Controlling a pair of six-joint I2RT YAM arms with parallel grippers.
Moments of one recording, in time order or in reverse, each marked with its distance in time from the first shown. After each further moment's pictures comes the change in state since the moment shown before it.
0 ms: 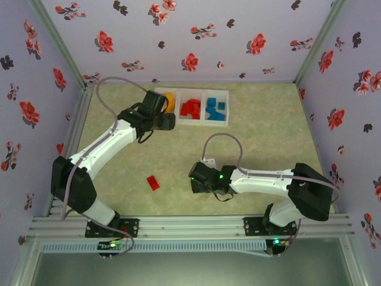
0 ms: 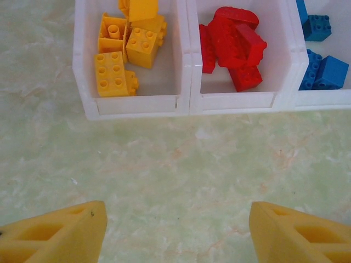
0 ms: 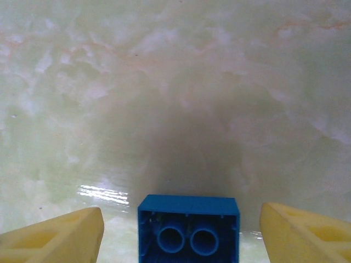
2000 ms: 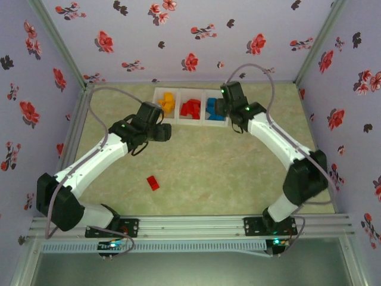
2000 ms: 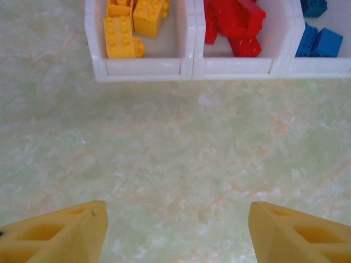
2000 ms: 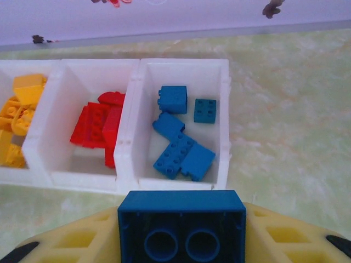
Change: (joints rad) left arm -0.056 -0.174 -0.150 -0.045 -0.026 -0.051; right arm -0.666 0.190 0.665 -0.016 -0.001 -0.576
